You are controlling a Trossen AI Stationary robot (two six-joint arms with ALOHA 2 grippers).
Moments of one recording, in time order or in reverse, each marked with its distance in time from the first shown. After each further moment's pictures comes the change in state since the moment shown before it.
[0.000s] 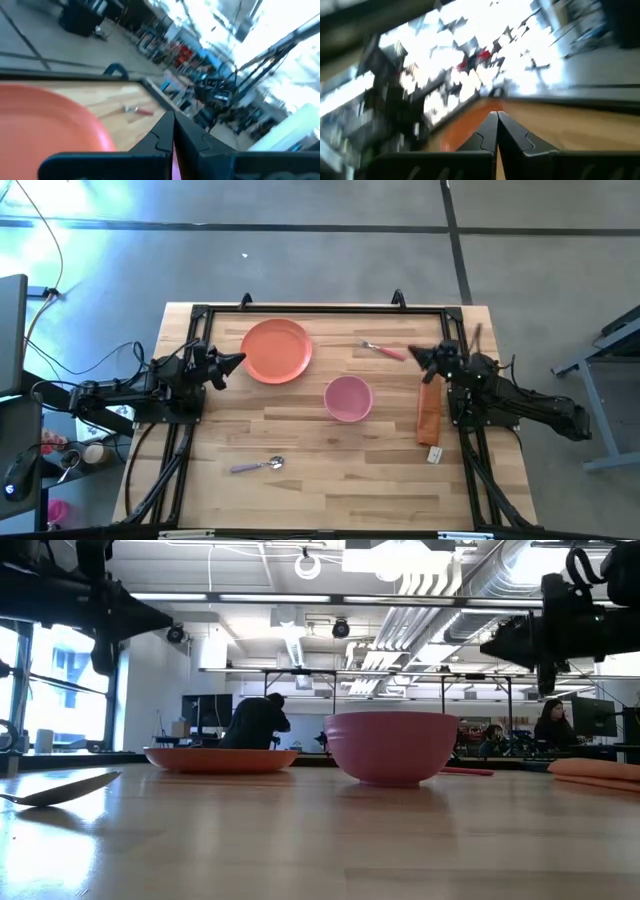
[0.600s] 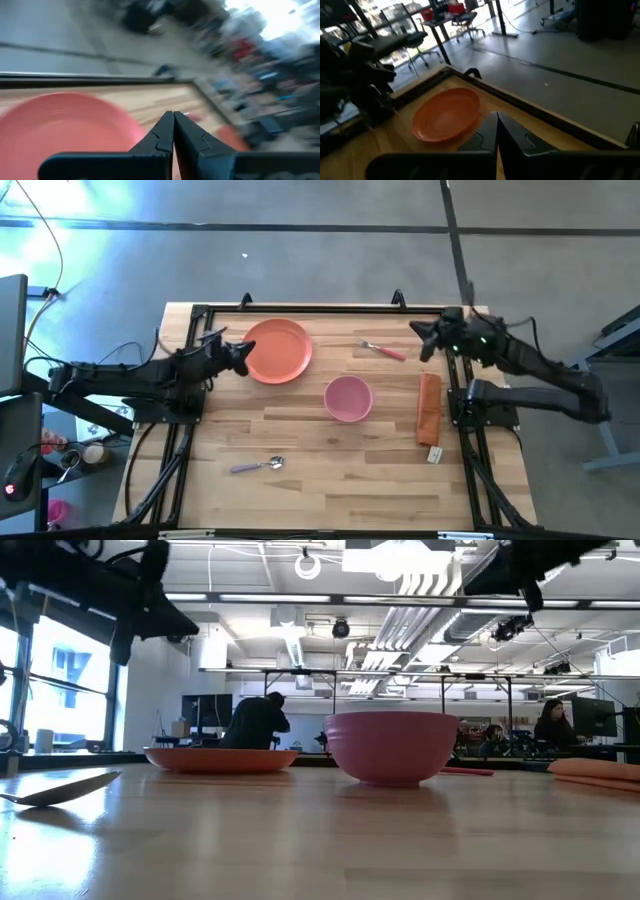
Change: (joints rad) left arm 0.001 0.522 0.258 -0.043 -0.238 -0.044; right arm 0.000 0.531 0.747 -0.576 0.014 -0.218
